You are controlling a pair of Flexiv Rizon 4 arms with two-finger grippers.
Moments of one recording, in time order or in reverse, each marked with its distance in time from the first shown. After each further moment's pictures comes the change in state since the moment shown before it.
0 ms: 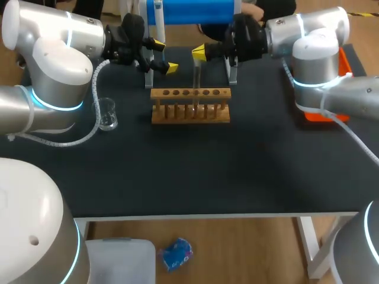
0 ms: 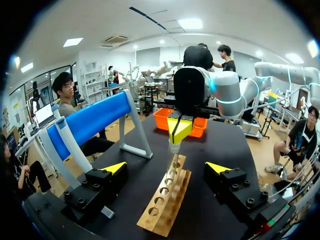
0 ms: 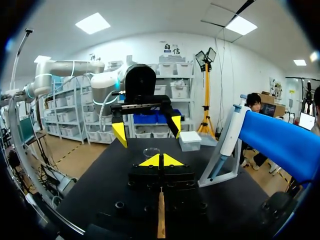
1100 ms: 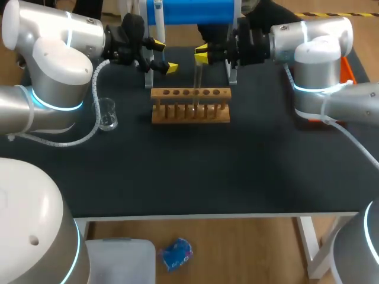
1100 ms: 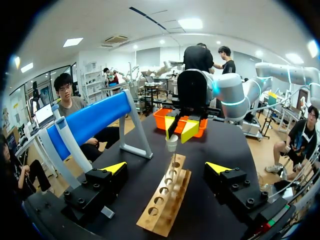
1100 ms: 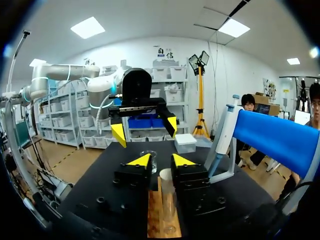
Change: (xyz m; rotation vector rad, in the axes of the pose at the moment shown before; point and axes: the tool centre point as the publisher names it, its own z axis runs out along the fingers) left arm 0.000 0.000 0.000 0.000 0.000 0.000; right arm -0.001 0.003 -0.010 -0.043 -0.057 0.003
